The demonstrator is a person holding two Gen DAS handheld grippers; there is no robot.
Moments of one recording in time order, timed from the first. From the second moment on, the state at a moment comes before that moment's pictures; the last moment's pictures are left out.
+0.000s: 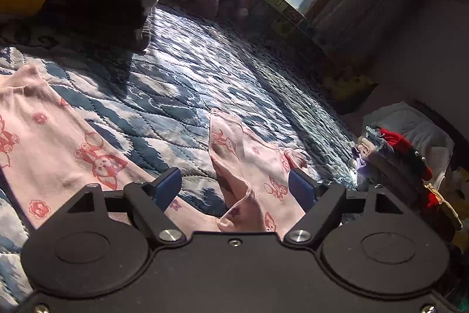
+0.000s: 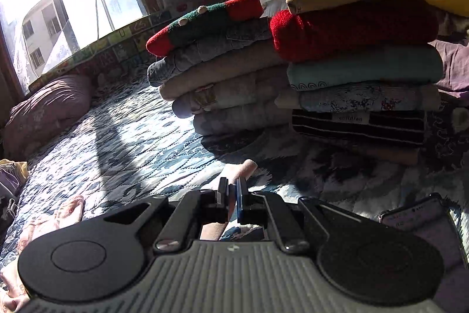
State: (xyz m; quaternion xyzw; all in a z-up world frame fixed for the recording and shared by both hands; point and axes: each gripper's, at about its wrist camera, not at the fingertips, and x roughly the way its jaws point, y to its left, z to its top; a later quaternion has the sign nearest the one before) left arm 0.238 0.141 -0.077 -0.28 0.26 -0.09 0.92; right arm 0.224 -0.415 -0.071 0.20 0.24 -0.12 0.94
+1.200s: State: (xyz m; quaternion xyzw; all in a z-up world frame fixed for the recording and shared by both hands) left arm 0.282 0.157 -0.075 -0.28 0.29 -0.10 0.91; right arm 0.268 -0.322 -0.062 0.12 0.31 -0.03 0.94
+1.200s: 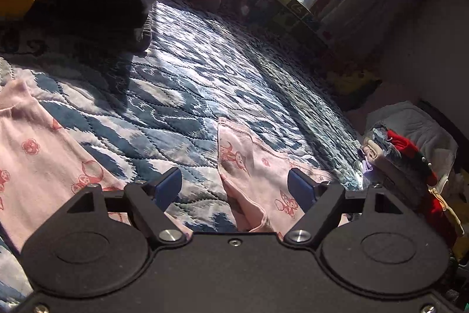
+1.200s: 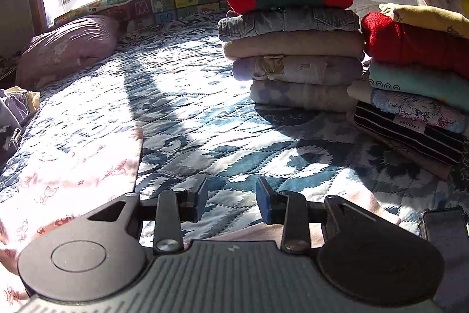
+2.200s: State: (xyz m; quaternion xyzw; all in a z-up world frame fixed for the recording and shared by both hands) left arm 0.427 0.173 -0.118 -0.35 0.40 -0.19 0.83; right arm 0.465 -0.300 -0.134 0.34 0.37 0.18 0.85
